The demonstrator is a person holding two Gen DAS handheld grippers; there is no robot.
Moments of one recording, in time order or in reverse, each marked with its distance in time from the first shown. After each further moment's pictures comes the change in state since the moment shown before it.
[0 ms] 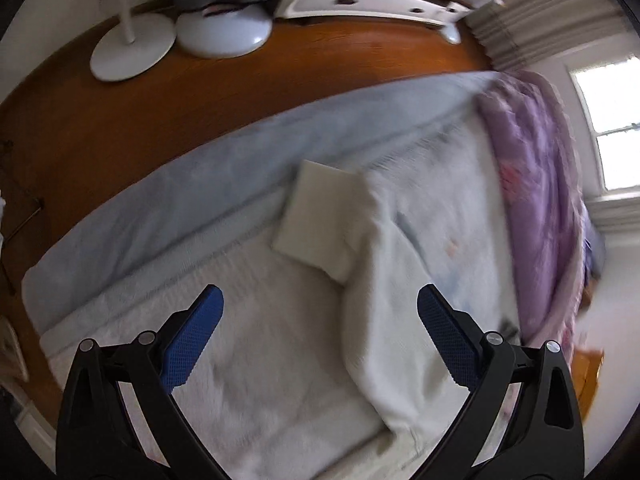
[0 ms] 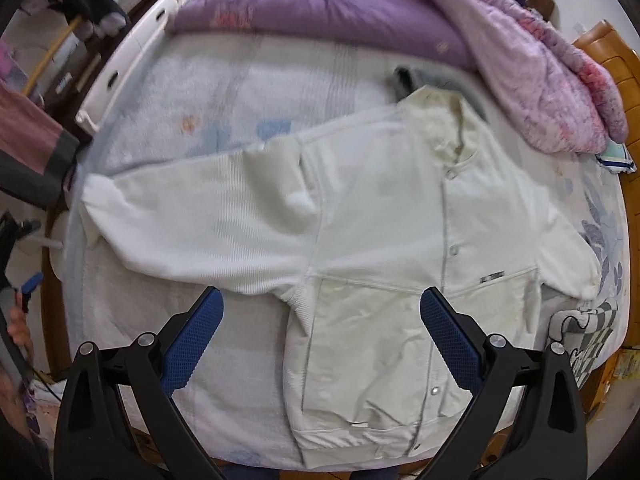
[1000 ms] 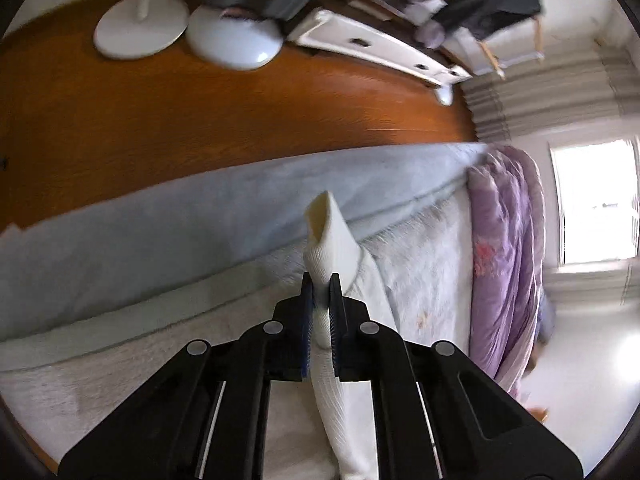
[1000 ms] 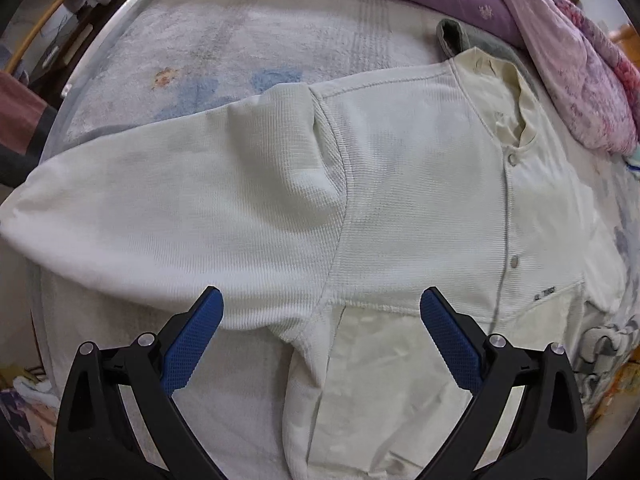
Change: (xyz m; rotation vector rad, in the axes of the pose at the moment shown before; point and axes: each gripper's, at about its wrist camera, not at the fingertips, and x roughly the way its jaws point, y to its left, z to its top) left arm 0.003 0.048 0.013 -0.157 -0.153 -0.202; right arm 0.123 0.011 0.010 -0.003 0.045 0.043
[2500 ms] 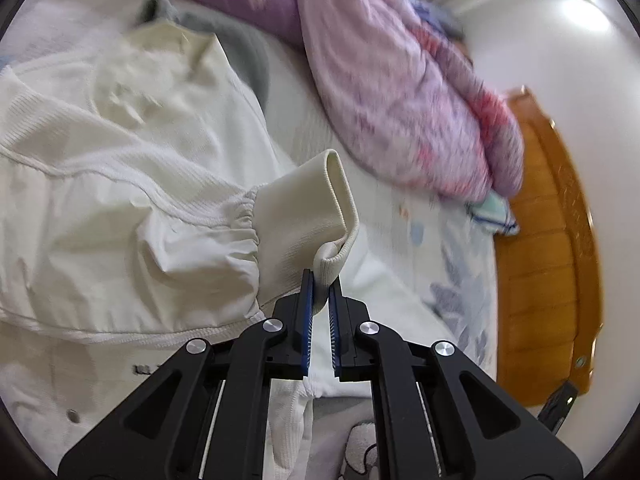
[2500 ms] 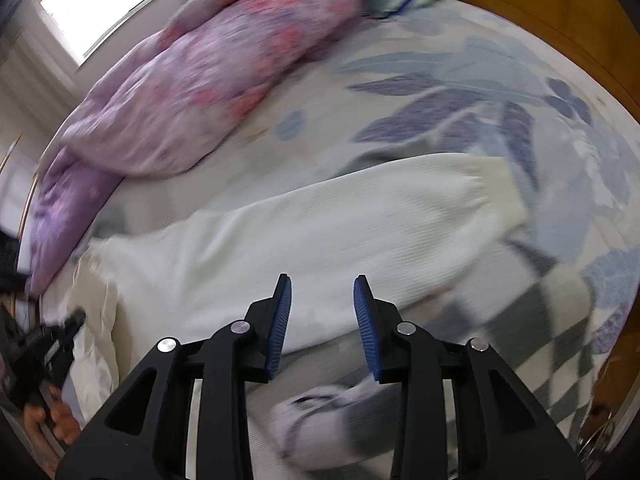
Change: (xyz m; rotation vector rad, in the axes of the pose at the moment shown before) left arm 0.200 -0.381 -0.707 0.806 0.519 -0.231; right arm -0.052 -0.679 -0.178 0.778 -0.329 0.037
